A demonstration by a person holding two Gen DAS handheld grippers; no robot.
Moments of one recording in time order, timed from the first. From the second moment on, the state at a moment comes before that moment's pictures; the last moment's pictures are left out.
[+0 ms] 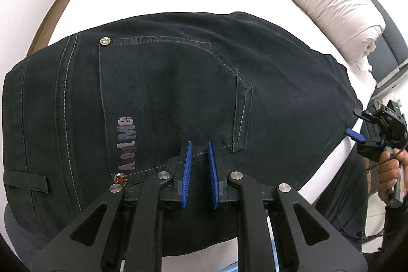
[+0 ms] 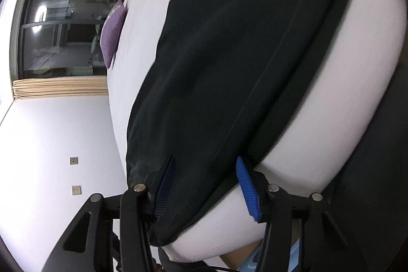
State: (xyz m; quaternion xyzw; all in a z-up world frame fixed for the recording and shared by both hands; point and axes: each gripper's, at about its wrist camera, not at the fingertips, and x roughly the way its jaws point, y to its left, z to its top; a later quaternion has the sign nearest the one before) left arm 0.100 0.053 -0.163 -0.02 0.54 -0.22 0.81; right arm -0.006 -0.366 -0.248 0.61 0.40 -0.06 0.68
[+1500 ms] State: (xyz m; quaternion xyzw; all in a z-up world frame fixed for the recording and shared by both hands) left arm 0.105 0.052 -0.170 -0.02 0.55 -0.22 0.81; right arm -0.054 -0.455 -0.255 0.63 0.32 -0.16 0.69
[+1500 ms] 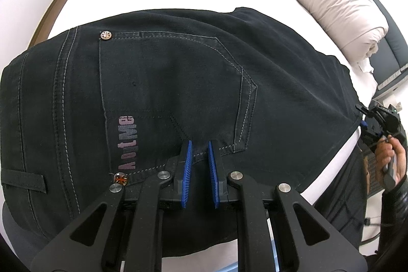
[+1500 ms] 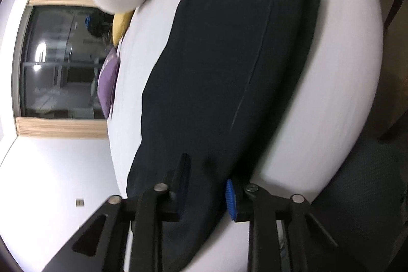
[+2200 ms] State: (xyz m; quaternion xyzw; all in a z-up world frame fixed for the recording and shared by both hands) left arm 0.170 -0.087 -0.125 0.04 0.48 -0.30 0.82; right arm 0.015 -0.421 -0.174 0.48 0.36 -0.04 0.80
